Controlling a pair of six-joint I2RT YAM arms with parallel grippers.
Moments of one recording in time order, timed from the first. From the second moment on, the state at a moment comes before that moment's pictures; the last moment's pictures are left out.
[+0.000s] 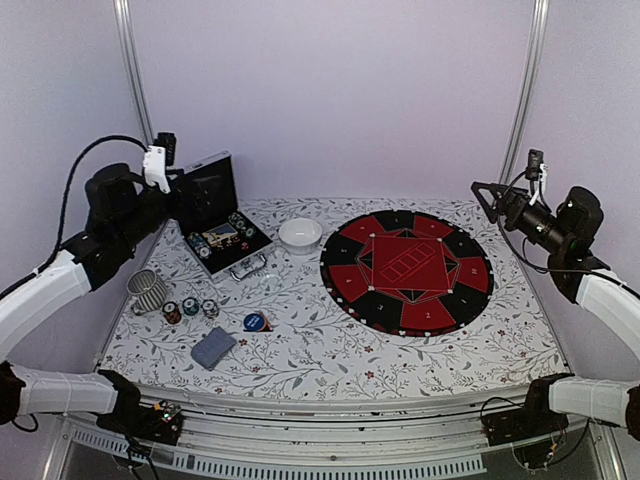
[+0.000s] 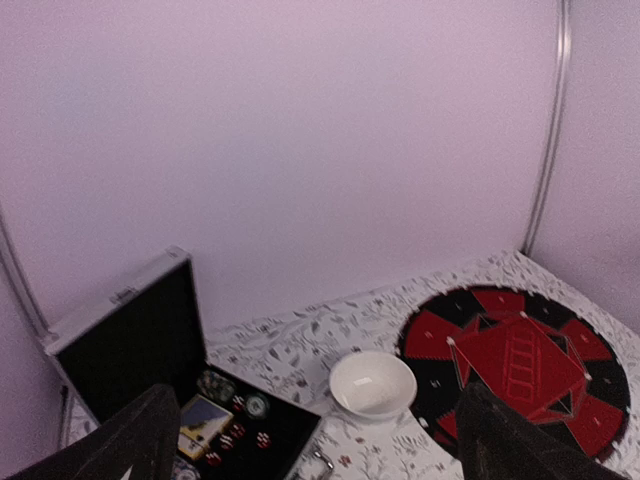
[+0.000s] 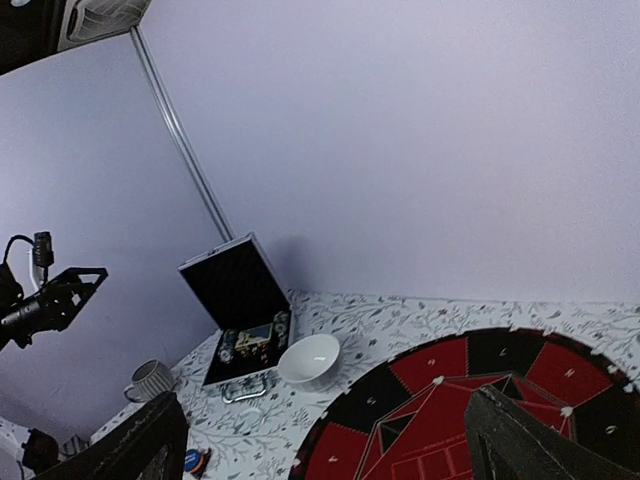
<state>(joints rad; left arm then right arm) -0.40 1.03 0.88 0.14 -0.04 -0.02 0.05 0.99 0.68 0.46 -0.61 0.44</state>
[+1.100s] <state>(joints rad) -0.70 1.53 0.90 -0.55 -0.04 -0.25 0.81 1.51 1.15 -0.40 -0.02 0.27</state>
